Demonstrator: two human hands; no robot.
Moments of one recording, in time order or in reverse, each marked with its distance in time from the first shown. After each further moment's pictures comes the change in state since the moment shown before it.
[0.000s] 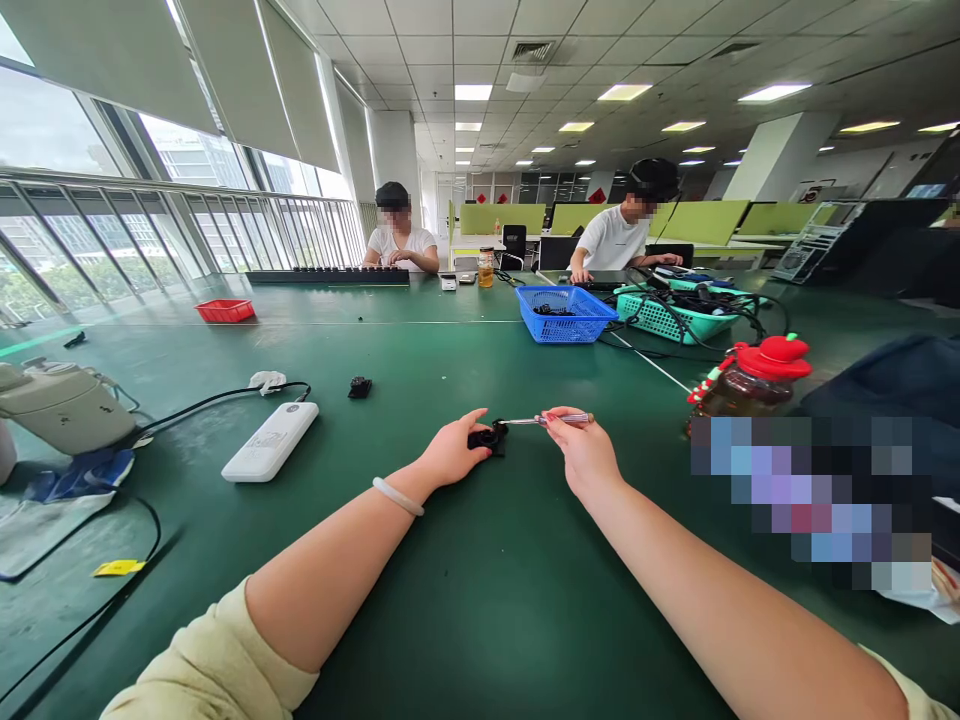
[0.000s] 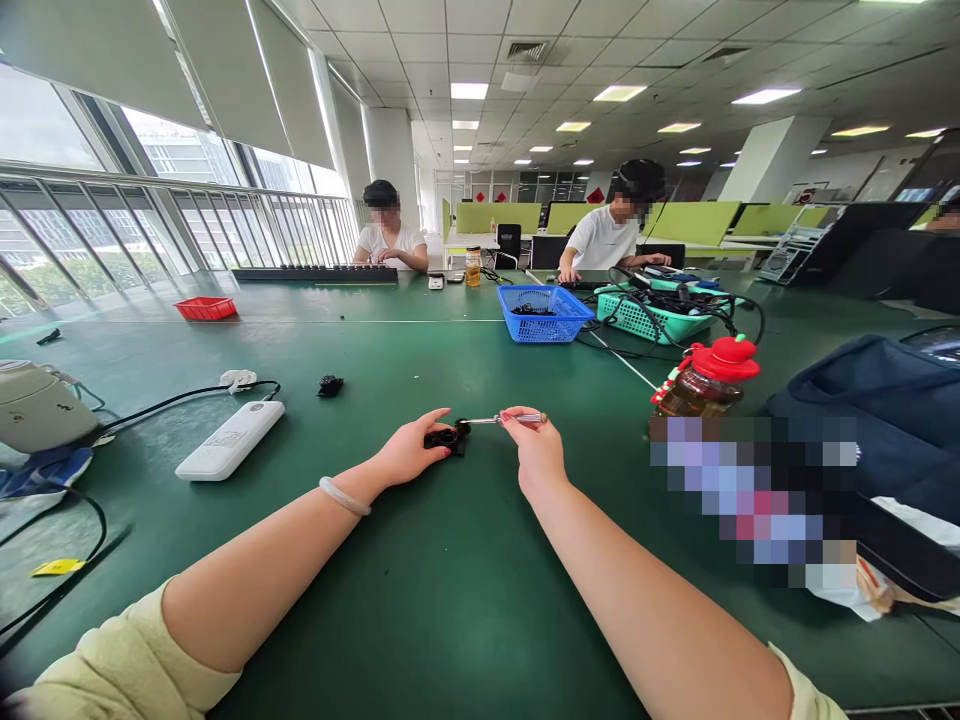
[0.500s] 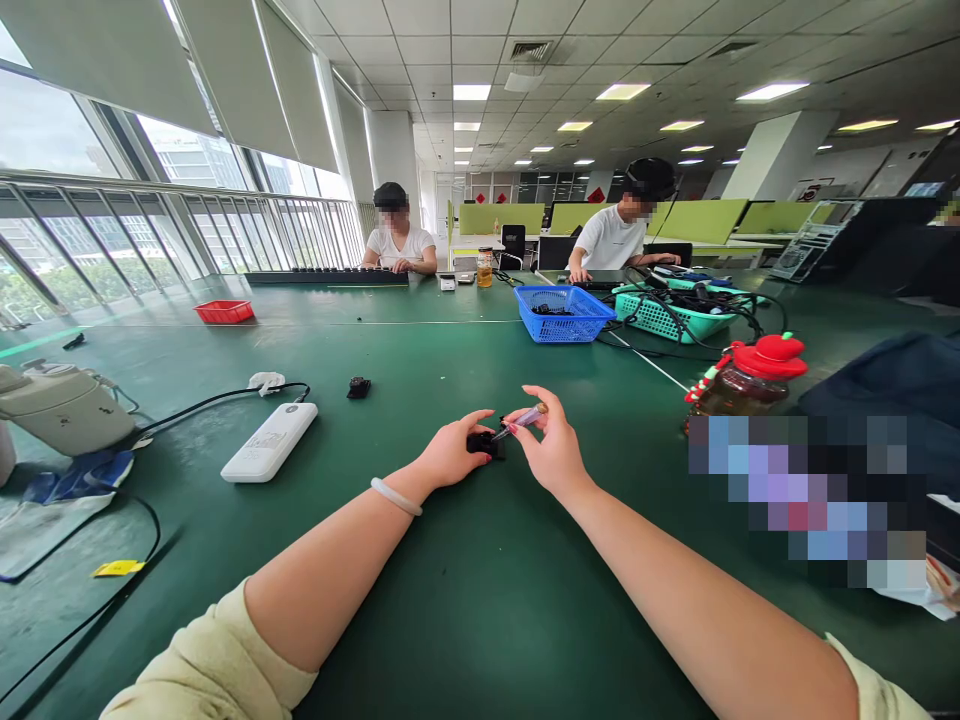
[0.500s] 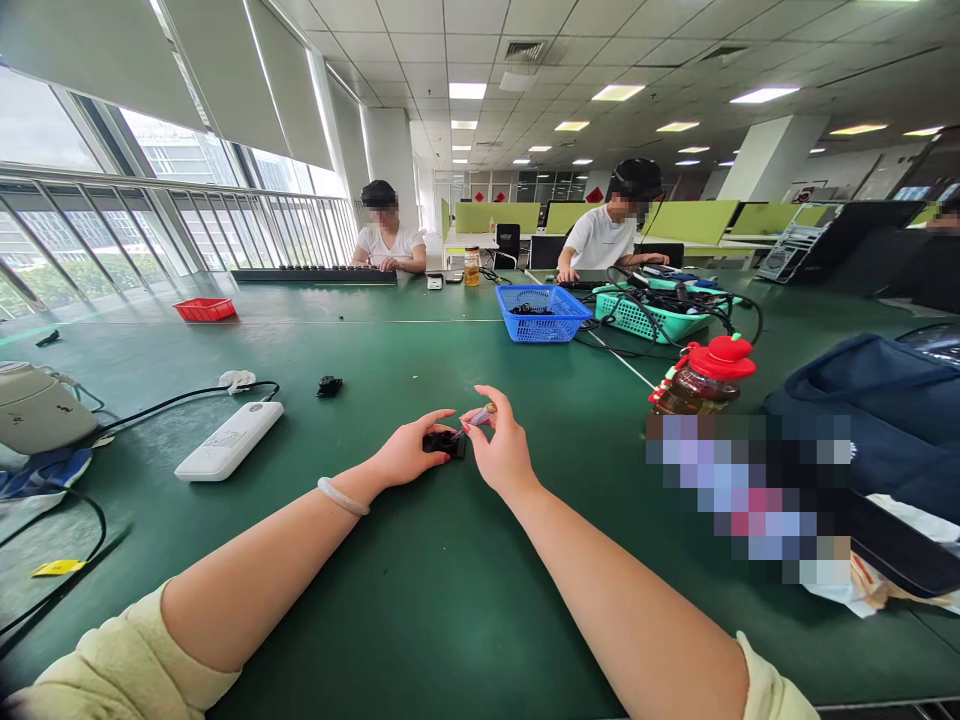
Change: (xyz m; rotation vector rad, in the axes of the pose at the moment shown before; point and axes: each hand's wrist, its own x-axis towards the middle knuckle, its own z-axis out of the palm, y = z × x) left_hand -0.005 0.004 -0.002 -0.088 -0.014 0.070; right_hand -0.022 -0.003 0.022 -0.527 -0.339 -0.483
